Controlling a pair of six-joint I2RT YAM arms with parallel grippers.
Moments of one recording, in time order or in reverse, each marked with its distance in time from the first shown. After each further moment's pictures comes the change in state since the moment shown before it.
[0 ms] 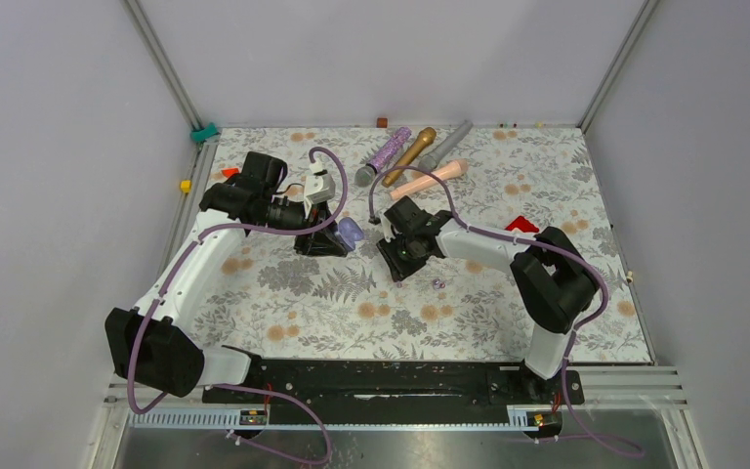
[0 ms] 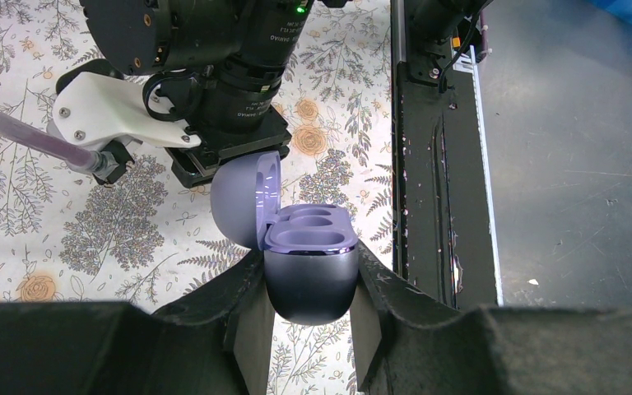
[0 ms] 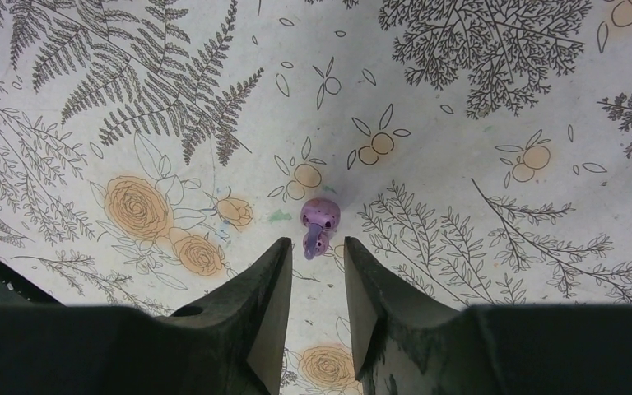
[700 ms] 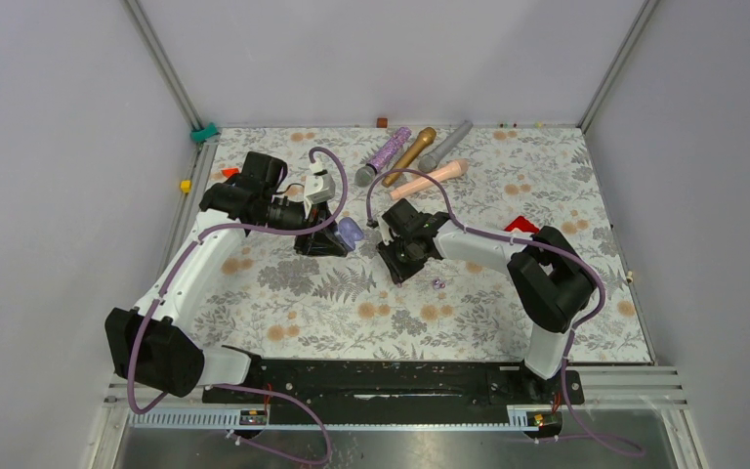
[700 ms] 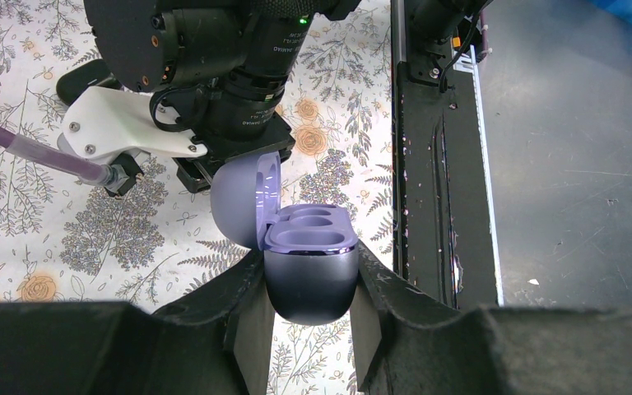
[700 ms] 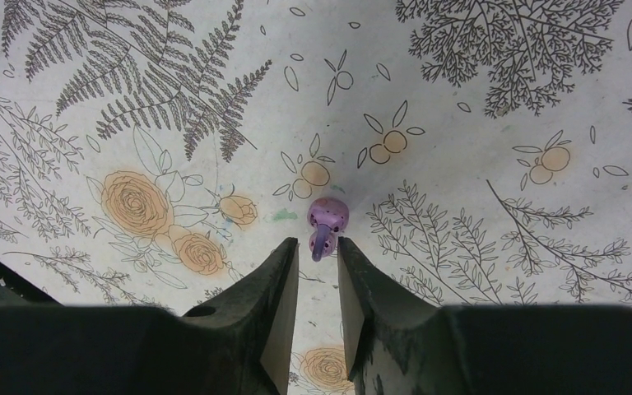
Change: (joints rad) left arm 0.000 0.000 0.000 0.000 0.000 0.001; right arm 0.013 0.013 0.000 -0.004 0.000 -0.008
